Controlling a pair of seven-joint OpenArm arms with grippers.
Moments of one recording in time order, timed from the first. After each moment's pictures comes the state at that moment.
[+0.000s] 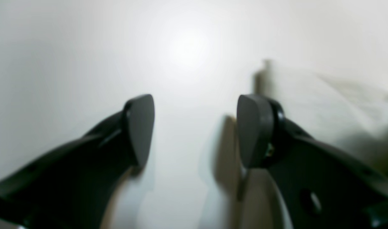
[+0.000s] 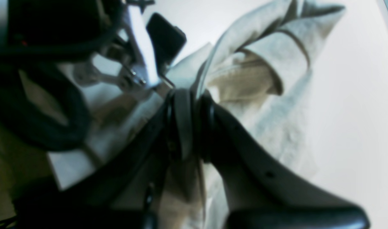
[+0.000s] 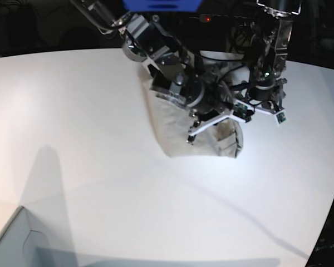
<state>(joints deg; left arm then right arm) 10.5 -10.4 4.3 77.7 -33.1 17.7 13.0 0.1 -8.4 -35.3 86.6 -27.1 31.2 -35.1</state>
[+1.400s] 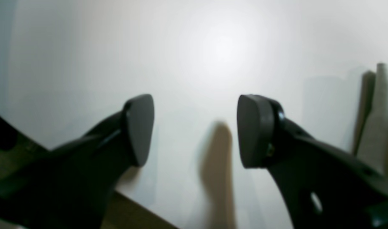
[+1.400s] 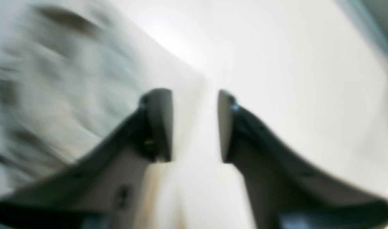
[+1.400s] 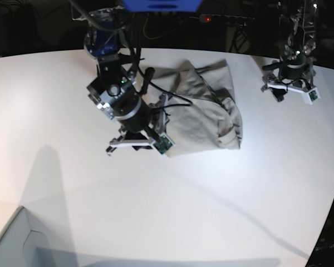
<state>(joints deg) 21.5 -16.0 -5.8 85.1 -34.7 17.1 14.8 -7.1 -8.1 -10.2 98.4 -28.2 31.1 -31.3</state>
